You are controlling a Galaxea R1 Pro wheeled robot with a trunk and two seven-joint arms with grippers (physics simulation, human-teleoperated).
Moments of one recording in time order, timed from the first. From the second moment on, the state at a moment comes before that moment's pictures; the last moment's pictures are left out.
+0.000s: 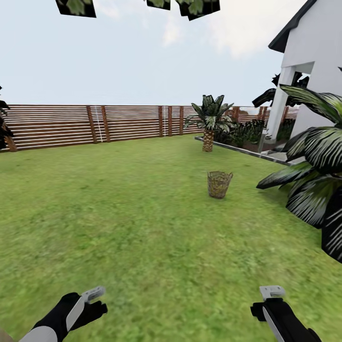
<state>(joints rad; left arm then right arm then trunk) -0.55 0.12 0.18 -0.38 0.19 0.59 0.02 -0.33 -0.17 0.01 -0.84 0.00 0.67 -0.15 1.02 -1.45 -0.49</state>
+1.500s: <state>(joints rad) -0.55 0.10 0.18 -0.37 0.19 0.59 0.02 -0.33 -0.16 0.01 -0.84 0.00 0.67 -0.15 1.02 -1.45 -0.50</state>
